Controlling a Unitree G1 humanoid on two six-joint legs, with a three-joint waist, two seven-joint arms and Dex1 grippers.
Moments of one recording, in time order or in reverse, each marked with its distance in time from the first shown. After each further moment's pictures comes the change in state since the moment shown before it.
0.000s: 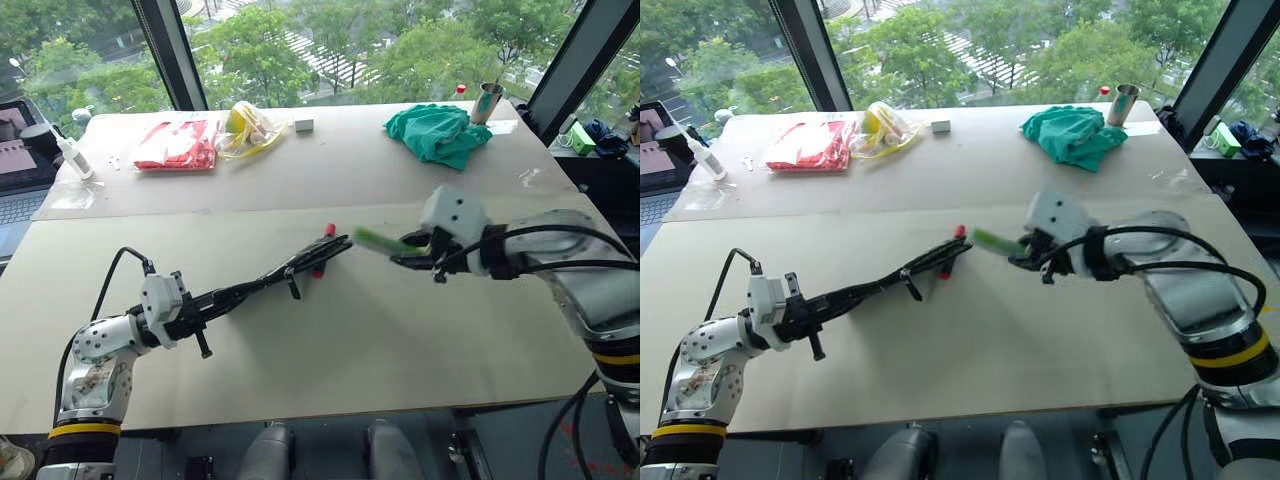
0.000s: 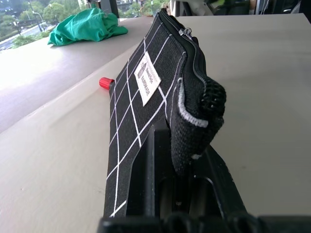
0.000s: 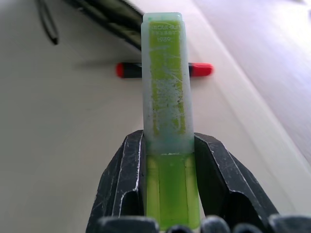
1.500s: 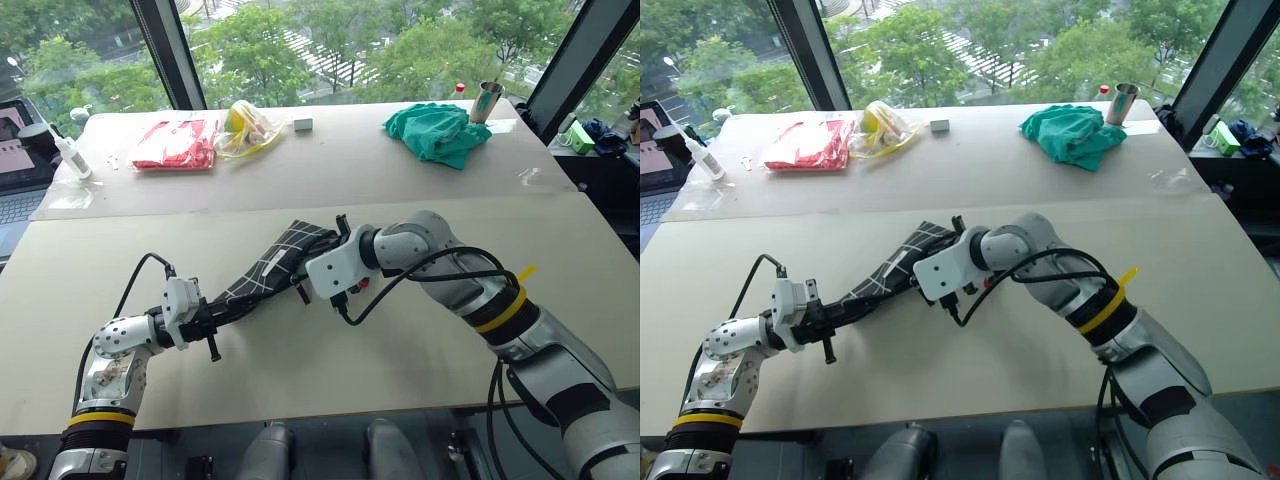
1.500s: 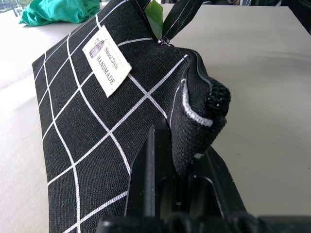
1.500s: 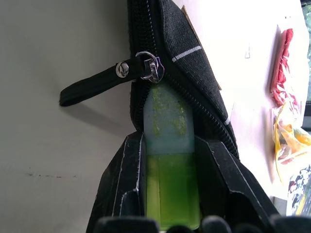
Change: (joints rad) left arm -0.060 -0.029 -0.059 0.128 0.041 -0.023 -0.063; right arm -0.238 0.369 0.320 0.428 -0.640 -0.819 0.020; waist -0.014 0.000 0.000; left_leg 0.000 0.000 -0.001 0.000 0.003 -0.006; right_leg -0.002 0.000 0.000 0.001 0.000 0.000
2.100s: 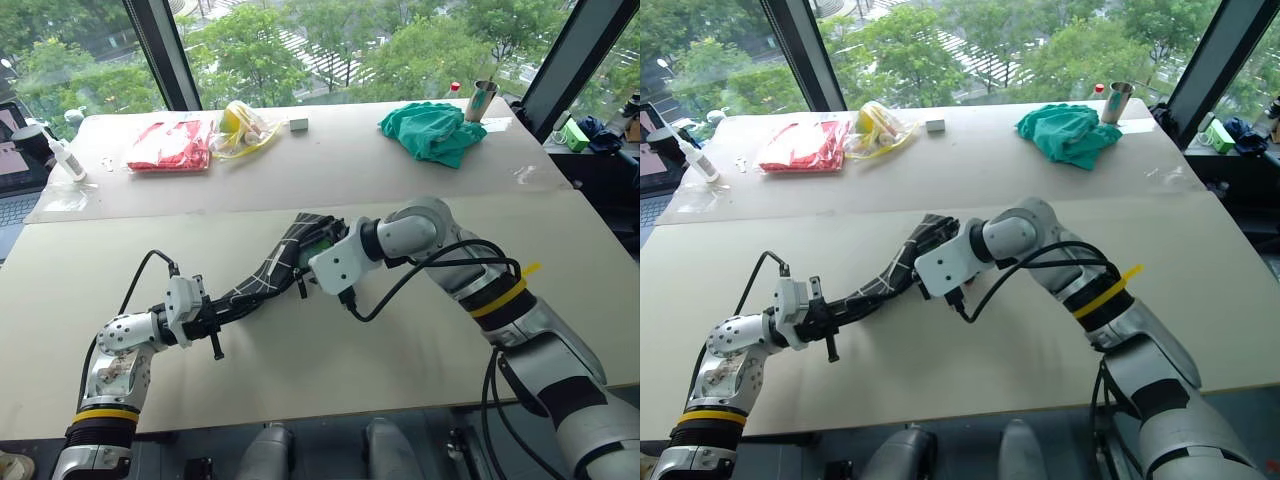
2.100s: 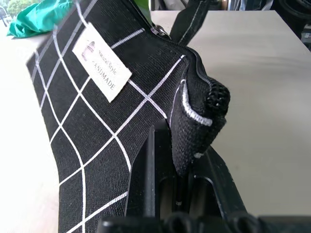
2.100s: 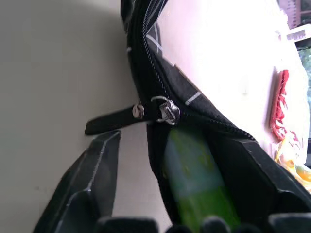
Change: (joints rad) left arm -0.023 -0.015 -0.006 -0.004 -0.002 -0.025 -0.016; right arm -0.045 0.041 -0.099 0.073 0.135 -0.109 0.141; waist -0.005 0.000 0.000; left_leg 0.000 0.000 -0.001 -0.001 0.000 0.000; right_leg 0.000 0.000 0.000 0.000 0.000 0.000
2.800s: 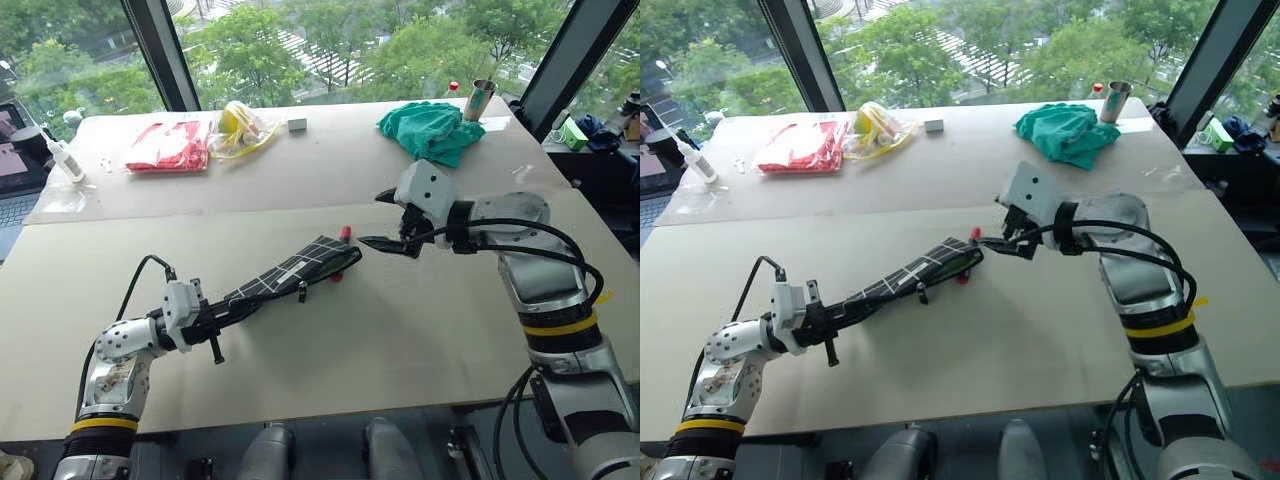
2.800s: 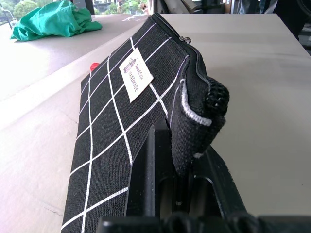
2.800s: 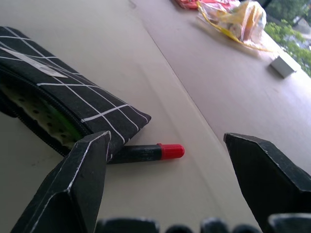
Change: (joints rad) left arm 0.061 0.004 0.031 -0.057 -0.015 0.006 0.037; right arm 0.216 -0.061 -0.398 -0.226 0.269 0.861 -0.211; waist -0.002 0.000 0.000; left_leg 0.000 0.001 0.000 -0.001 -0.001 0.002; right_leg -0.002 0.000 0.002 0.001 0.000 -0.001
